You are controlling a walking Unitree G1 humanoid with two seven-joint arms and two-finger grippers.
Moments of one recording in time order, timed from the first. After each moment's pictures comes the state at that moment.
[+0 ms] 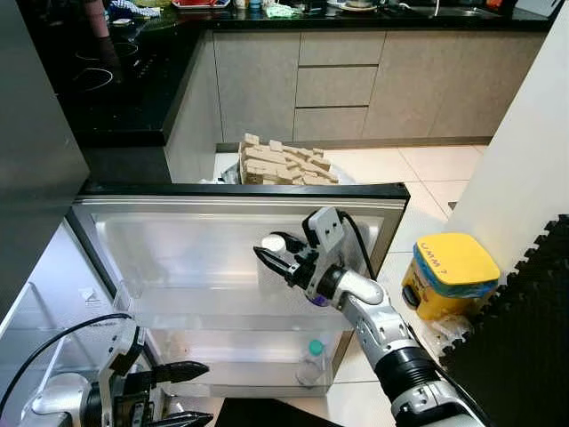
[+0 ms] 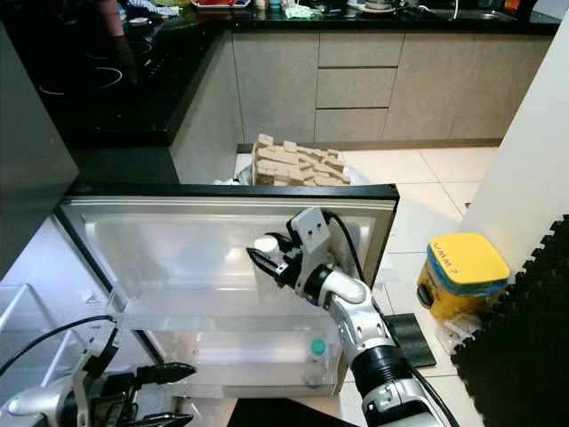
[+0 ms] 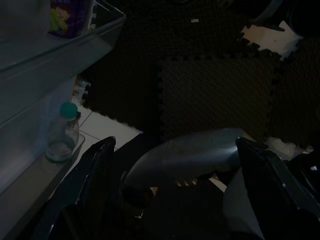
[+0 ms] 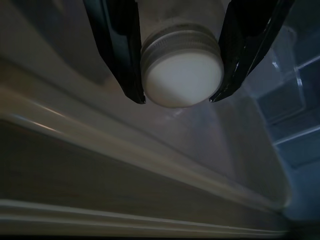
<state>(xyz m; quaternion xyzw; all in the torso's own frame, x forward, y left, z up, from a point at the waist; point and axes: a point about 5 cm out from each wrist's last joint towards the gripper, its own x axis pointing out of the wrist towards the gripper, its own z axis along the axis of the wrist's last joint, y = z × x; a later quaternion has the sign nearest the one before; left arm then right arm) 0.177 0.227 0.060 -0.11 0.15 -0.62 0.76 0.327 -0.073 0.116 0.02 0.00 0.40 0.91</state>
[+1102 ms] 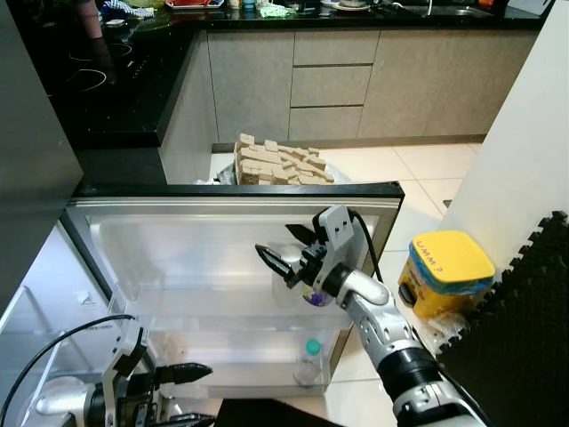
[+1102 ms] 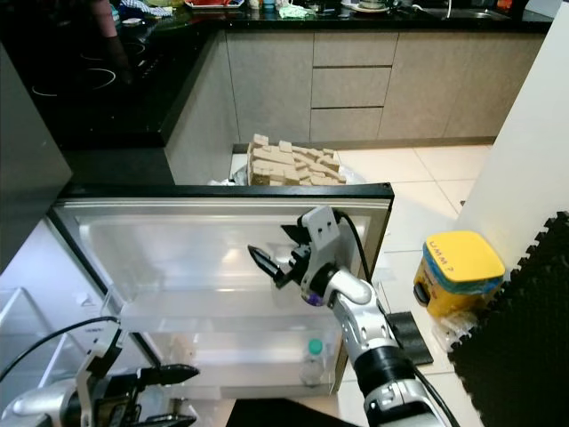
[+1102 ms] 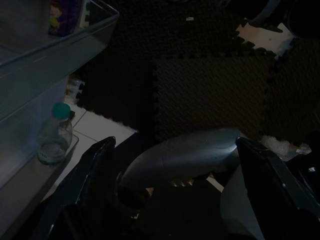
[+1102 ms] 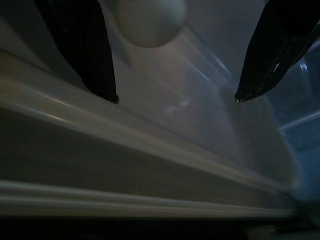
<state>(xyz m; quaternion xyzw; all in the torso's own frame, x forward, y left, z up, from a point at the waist) 0.177 0.223 0.058 -0.12 0.16 -0.62 0.76 0.324 -0.082 0.123 0.06 -0.03 0.41 0.91</state>
